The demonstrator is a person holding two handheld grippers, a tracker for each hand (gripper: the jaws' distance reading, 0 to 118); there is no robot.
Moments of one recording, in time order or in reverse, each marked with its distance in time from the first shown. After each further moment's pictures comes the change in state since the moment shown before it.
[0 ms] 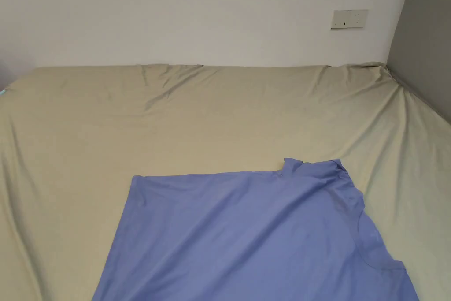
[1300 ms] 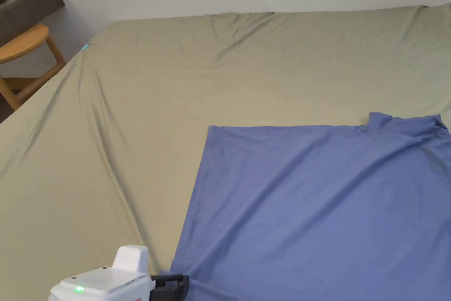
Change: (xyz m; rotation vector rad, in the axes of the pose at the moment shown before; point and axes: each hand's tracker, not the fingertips) left arm 0.004 -0.011 -0.022 -0.011 -0.085 -0.033; right arm 0.017 0.012 0.122 0.372 0.017 -0.297
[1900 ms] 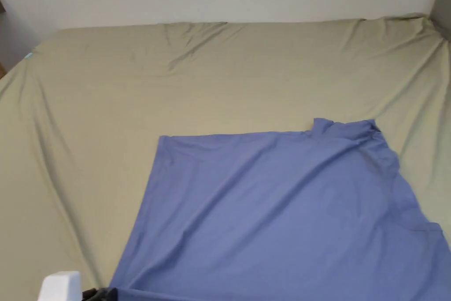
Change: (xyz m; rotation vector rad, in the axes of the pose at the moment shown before) left arm 0.012 -0.001 0.036 0.099 -0.044 0.089; right arm 0.002 -0.029 -0.054 -0.175 0.009 0.100
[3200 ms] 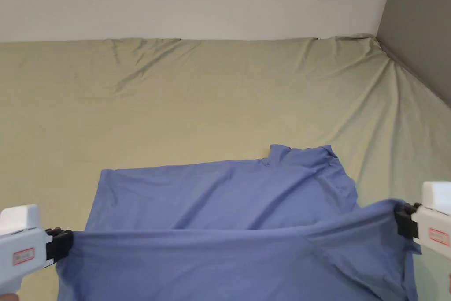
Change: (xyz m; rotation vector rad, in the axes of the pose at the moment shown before) left arm 0.008 0.190 -0.137 0.015 0.087 -0.002; right arm -0.109 0.189 -0.175 0.131 -0.118 0.364
